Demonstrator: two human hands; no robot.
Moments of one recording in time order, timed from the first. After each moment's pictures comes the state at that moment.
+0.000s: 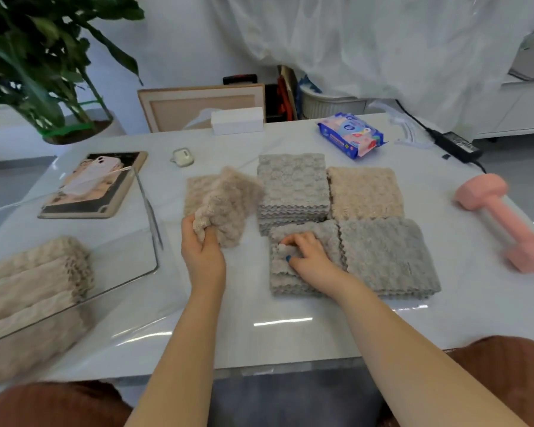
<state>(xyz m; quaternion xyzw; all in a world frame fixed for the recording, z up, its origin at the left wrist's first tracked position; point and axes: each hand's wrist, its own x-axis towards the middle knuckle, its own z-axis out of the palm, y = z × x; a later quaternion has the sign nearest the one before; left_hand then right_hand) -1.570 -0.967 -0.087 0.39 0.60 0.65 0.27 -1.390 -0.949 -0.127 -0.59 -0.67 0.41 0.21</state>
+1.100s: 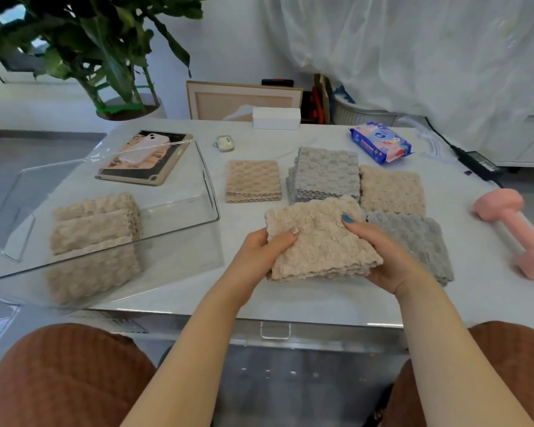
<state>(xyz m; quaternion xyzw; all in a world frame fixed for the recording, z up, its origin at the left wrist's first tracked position) -1.577 -1.070 -0.026 0.43 0.50 0.42 0.62 -1.375 -1.031 -0.030 -0.42 -0.38 0.74 0.38</state>
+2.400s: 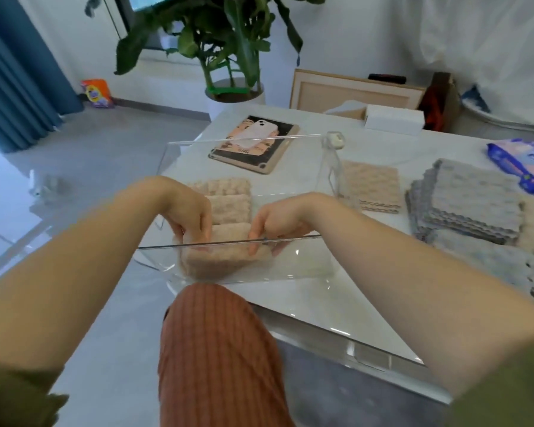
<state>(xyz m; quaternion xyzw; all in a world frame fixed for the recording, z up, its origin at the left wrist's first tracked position) -1.893 -1.035 0.005 0.55 0.69 -0.19 0.43 -1.714 -0.968 -0.026 -0.32 -0.78 0.49 -0.21</state>
